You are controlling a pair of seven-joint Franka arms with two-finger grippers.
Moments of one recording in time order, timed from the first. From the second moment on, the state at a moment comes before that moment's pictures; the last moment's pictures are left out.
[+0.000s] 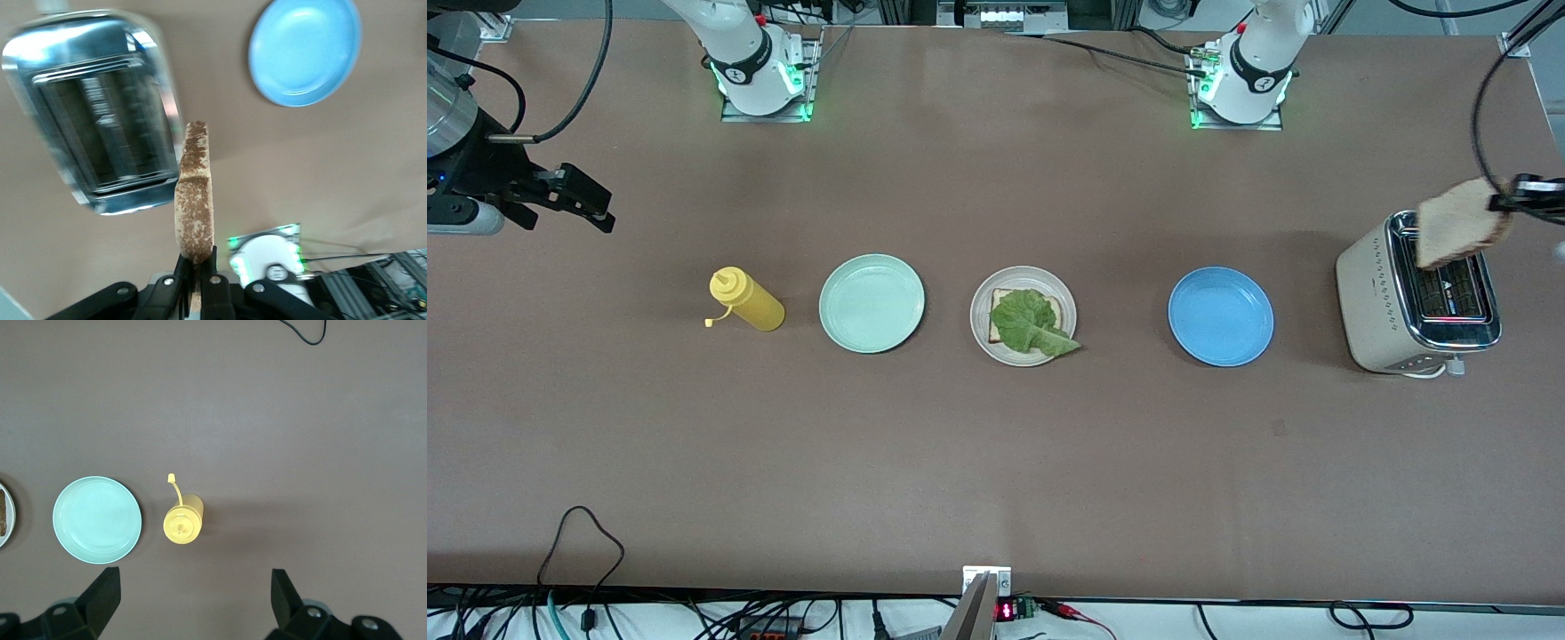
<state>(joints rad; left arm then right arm) 0.31 0.21 -0.12 -1.48 0.01 1.23 0.36 0.01 -0.03 0.06 -1.66 -0.01 1.69 0.10</state>
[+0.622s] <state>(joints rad) 0.04 0.36 -0.17 -1.49 -0.52 1.42 -0.07 0.01 -0.04 0.06 -1.66 -0.01 1.69 0.10</state>
